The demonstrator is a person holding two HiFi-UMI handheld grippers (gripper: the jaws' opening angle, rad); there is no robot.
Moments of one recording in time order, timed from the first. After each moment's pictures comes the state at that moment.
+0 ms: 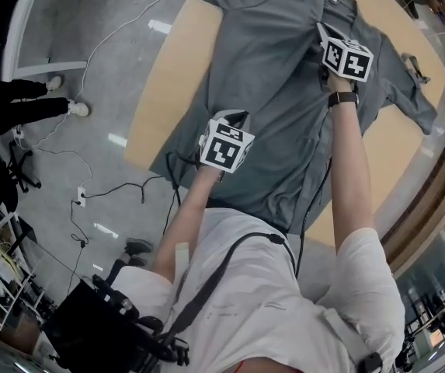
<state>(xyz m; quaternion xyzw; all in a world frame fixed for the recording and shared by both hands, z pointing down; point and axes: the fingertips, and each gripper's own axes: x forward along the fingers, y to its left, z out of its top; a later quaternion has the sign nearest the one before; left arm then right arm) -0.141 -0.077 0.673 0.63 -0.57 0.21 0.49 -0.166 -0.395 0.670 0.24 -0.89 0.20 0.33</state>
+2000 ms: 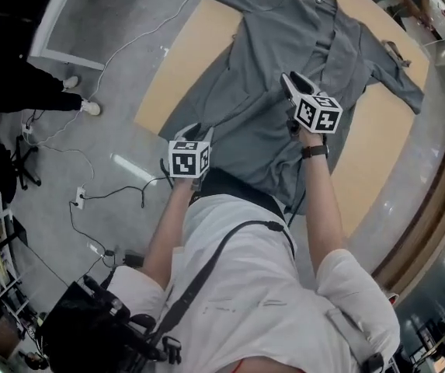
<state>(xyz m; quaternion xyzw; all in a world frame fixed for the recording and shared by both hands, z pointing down) -0.147 0.116 0.640 0.51 -0.70 0.16 0.47 -0.074 -0.155 0.610 0.17 -0.92 0.27 0.24</state>
